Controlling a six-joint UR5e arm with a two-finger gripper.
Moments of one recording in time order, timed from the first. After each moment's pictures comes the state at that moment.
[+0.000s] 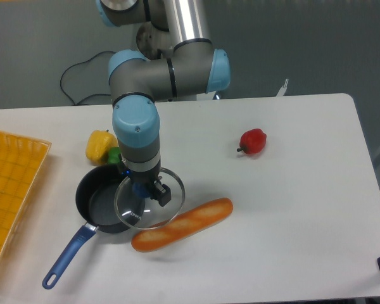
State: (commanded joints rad) arm 2.25 -1.92 -1.57 -1.22 1.51 0.99
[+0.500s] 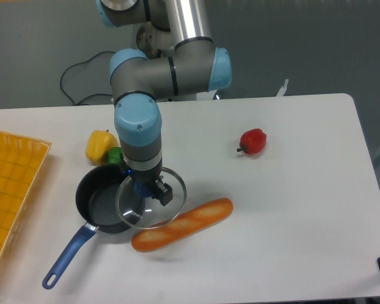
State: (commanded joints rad) arm 2.25 -1.91 -1.58 -1.23 1.51 1.00
